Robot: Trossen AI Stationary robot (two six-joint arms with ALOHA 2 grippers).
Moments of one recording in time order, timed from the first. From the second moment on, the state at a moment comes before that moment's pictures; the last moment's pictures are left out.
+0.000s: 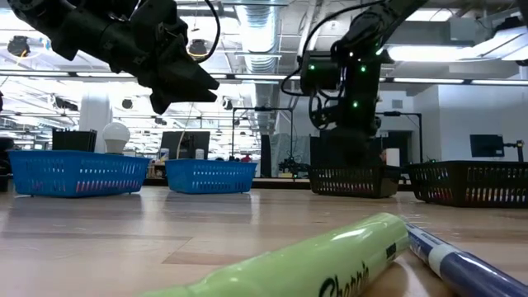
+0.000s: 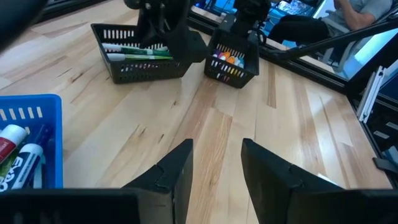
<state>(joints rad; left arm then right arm) -0.11 1.21 0.45 0.39 -0.21 -0.37 -0.25 1.79 1.14 -0.79 0.39 0.23</state>
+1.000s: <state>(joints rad) -0.11 1.21 0.45 0.38 -0.21 -0.37 0.43 1.79 1.23 -0.54 -0.04 0.03</state>
